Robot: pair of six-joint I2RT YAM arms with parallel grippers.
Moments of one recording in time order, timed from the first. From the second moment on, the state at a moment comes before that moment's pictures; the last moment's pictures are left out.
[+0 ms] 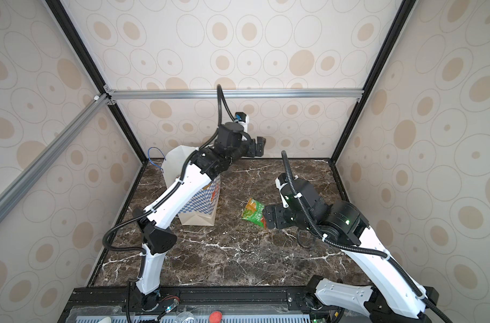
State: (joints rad) left arm -0.76 2.04 2.43 -0.64 -0.29 -0.32; right arm 0.81 1.09 1.58 -1.29 0.20 0.46
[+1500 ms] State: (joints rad) left arm -0.32 2.10 2.05 -1.14 -0.17 -0.34; right arm 0.82 1.57 2.23 -1.40 -0.08 0.36
